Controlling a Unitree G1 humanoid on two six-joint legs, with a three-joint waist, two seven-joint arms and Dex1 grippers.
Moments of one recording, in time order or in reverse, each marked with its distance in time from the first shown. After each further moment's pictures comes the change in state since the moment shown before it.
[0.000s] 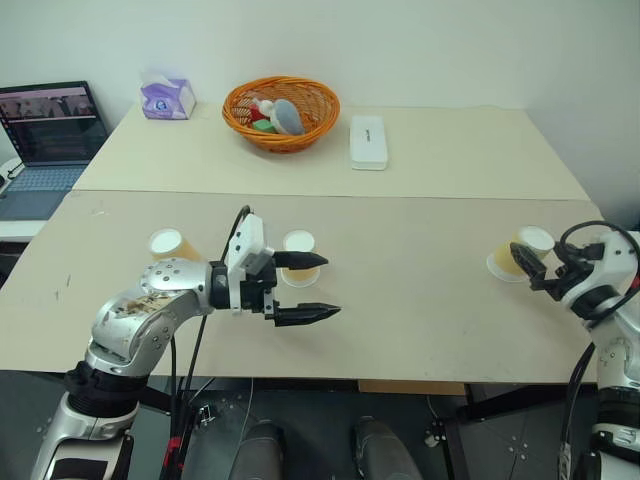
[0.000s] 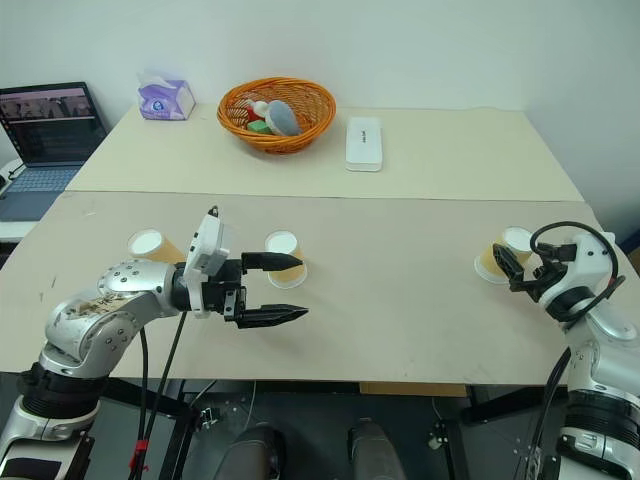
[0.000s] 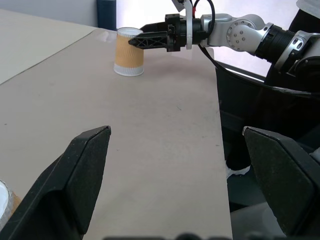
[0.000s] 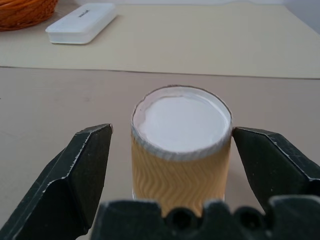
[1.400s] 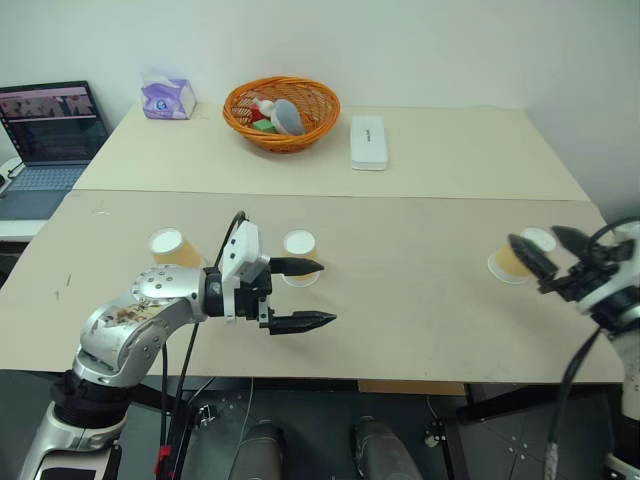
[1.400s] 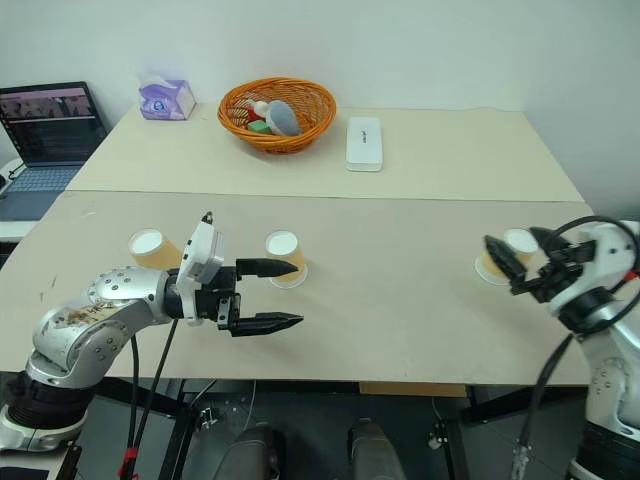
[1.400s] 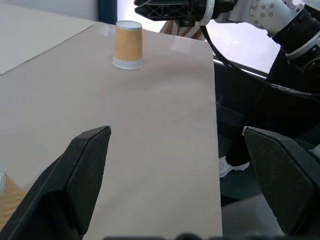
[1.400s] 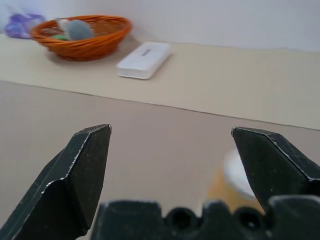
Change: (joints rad) left arm 0.031 0.037 -0.002 -0.023 -0.017 -0.007 0.000; right arm 0.194 0.045 -0.183 -0.573 0.106 0.272 0.005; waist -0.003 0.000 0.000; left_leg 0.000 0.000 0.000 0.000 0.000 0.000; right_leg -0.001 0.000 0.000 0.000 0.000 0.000
